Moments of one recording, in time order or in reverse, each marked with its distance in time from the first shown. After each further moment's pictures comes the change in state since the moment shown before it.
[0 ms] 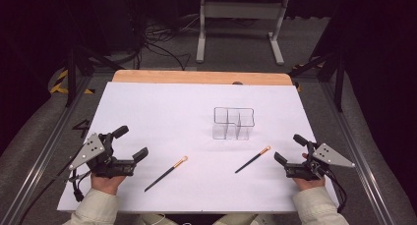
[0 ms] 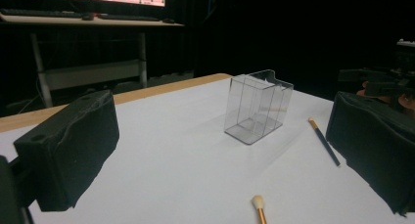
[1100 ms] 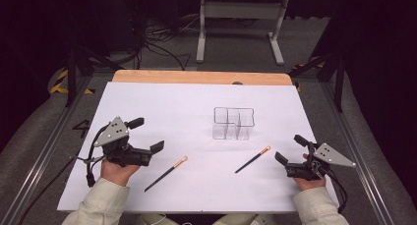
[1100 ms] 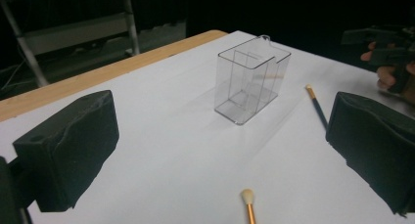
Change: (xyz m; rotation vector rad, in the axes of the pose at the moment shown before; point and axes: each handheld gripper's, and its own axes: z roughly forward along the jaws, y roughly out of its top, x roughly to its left) left arm -0.015 0.045 0.039 0.248 -0.007 0.052; right arm -0.002 -0.001 -0.001 0.016 -0.011 0.021
